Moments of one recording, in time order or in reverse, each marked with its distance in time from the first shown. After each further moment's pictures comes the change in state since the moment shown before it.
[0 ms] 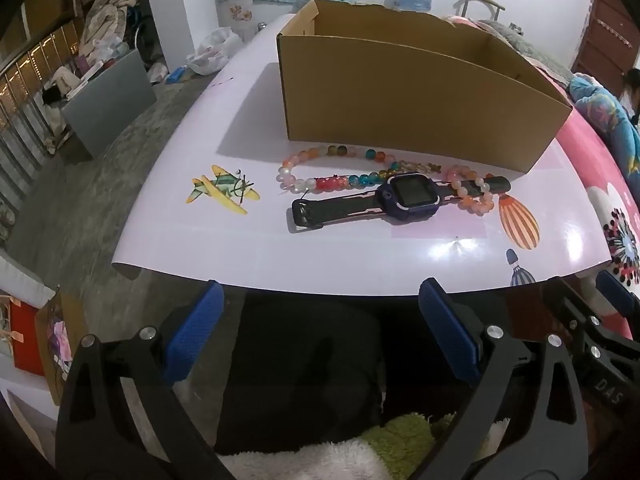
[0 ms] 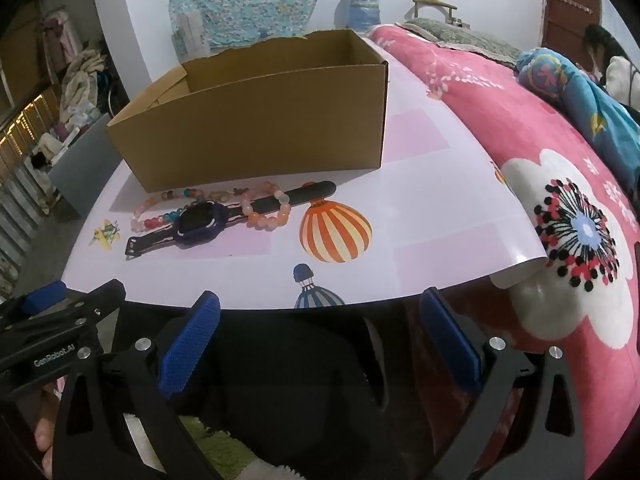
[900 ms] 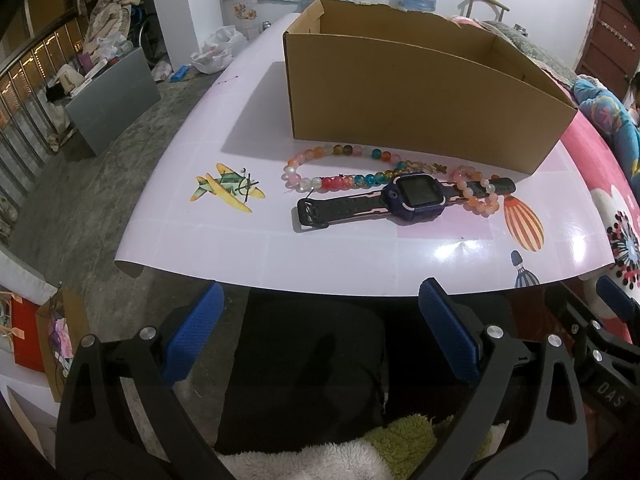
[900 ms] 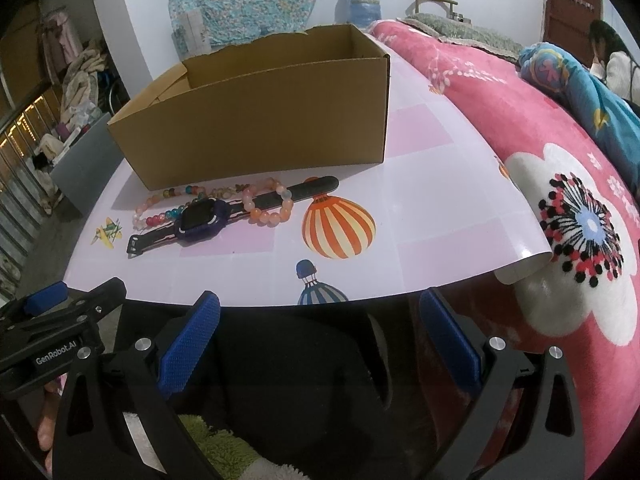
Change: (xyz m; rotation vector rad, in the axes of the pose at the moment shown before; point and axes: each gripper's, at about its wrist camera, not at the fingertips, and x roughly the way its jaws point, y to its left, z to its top) left arm 0.001 0.004 -0.001 -0.007 0.001 0.009; right arm 0.003 -0.002 -0.002 0.003 0.014 0.015
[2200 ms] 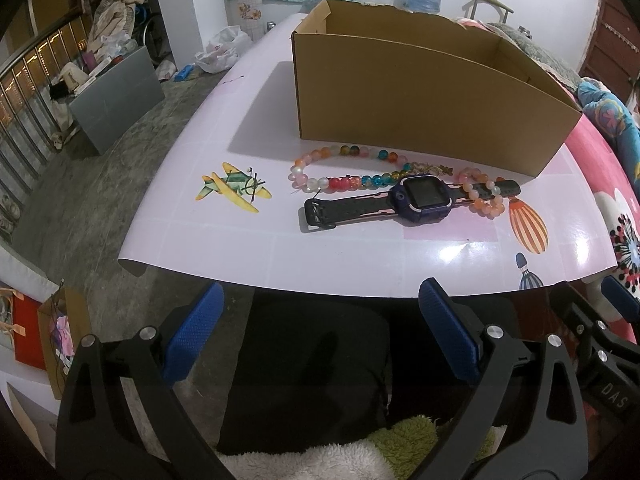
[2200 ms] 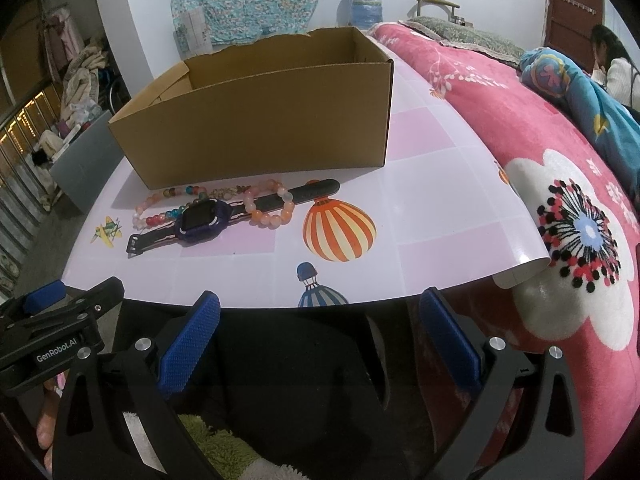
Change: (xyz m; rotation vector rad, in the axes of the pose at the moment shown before) left arm 0.001 0.002 0.001 -0.012 0.001 0.011; right arm -0.002 0.001 0.003 -0.010 -0.004 -0.003
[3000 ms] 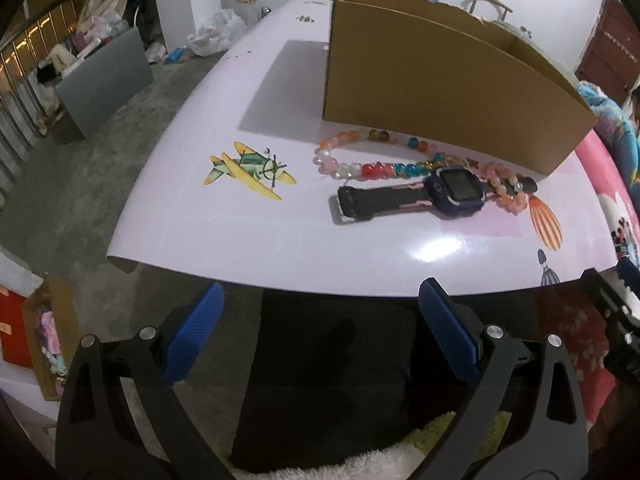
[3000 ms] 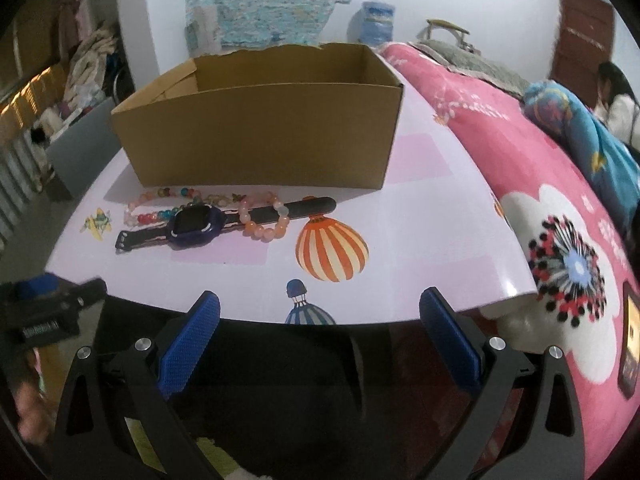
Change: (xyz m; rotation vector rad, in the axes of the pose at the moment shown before) left arm 0.019 0.039 0.000 -0.026 0.043 -0.082; right arm 0.003 0.008 0.006 -0.142 -0.050 -0.047
